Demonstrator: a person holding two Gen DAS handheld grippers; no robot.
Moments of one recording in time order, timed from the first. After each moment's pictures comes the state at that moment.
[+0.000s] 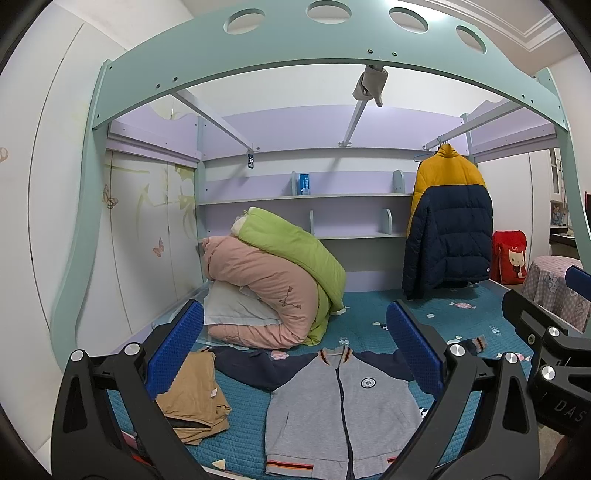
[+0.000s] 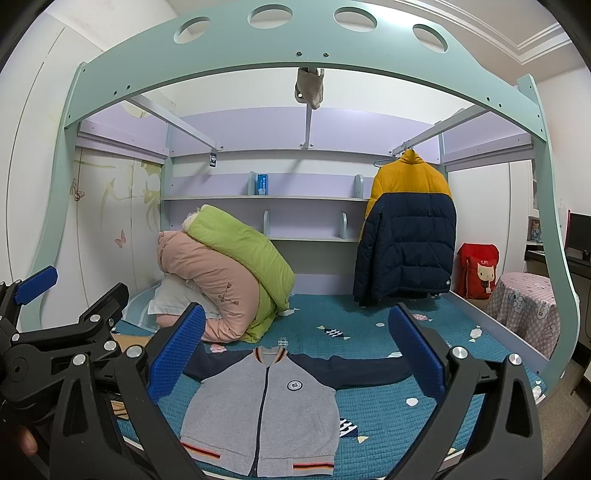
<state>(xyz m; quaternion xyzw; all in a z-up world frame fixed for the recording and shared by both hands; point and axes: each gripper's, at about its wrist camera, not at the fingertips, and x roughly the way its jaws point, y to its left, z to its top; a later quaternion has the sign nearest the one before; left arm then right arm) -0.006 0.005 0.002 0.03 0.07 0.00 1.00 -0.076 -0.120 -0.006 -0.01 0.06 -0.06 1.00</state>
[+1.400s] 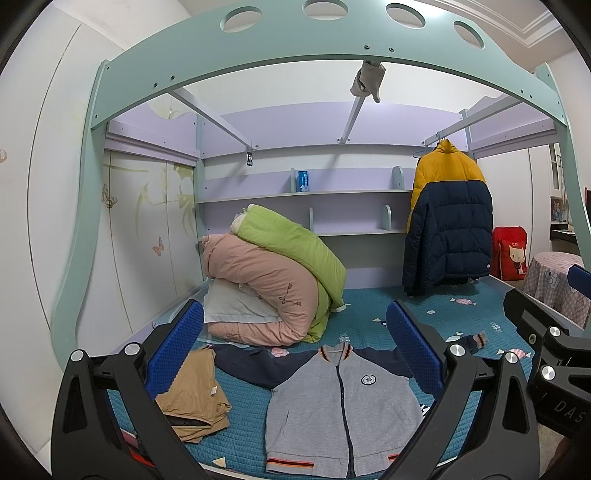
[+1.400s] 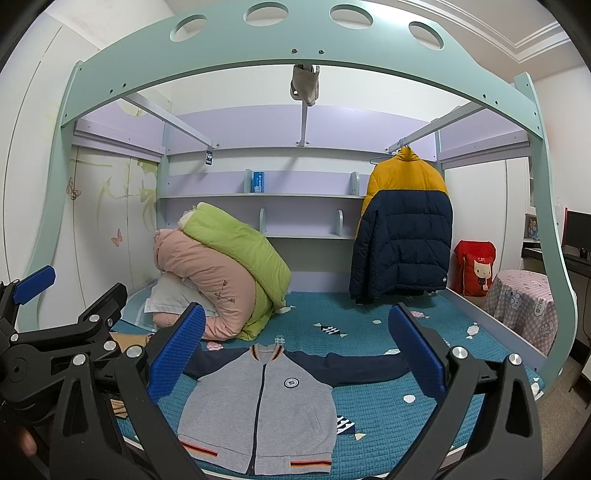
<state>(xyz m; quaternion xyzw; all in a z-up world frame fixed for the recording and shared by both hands) -0.009 0.013 0.007 0.03 0.07 0.00 1.00 -0.077 -0.125 -0.003 0.00 0.07 -0.06 1.00</state>
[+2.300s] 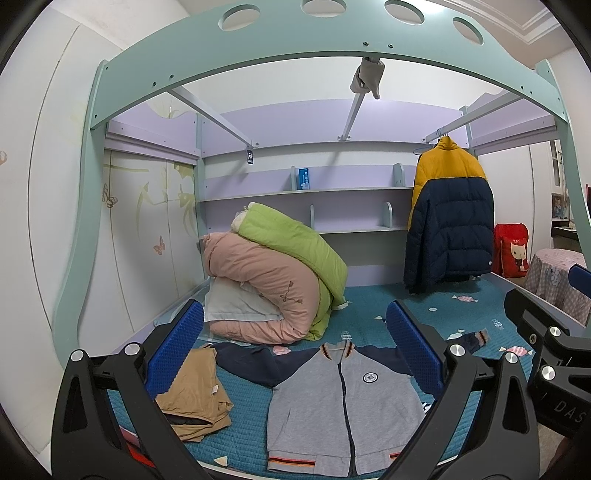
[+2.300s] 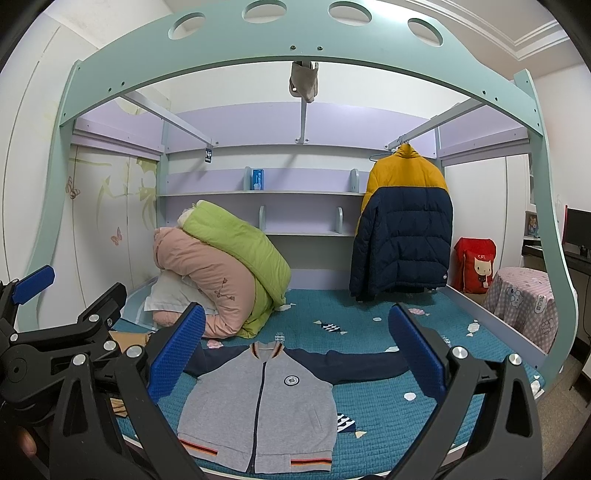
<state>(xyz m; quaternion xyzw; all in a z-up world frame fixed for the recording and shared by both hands) -0.008 0.013 0.007 0.03 0.07 0.00 1.00 -0.079 -0.130 -0.011 0.00 0.07 -0.06 1.00</state>
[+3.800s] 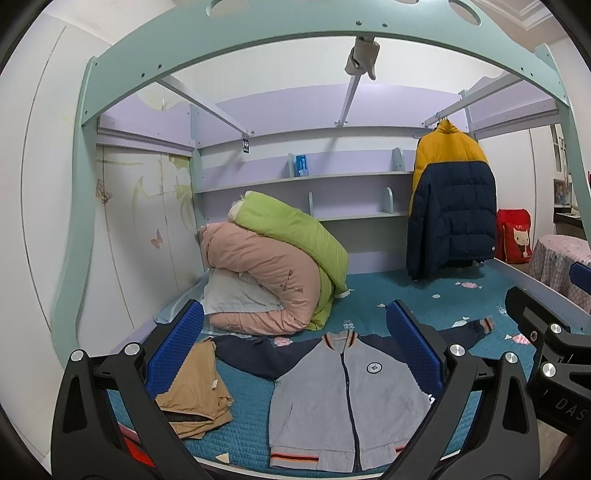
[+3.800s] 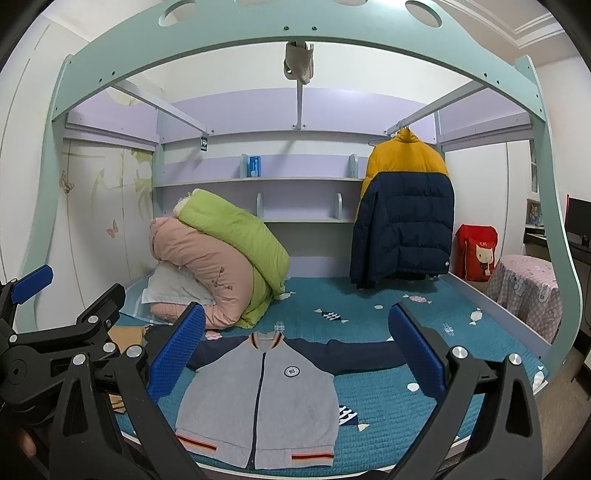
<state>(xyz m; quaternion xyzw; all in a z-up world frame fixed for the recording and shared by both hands) -0.011 0.030 -0.024 0.04 0.09 0.00 0.99 -0.055 -0.138 -0.028 0.01 0.10 -0.06 0.99</state>
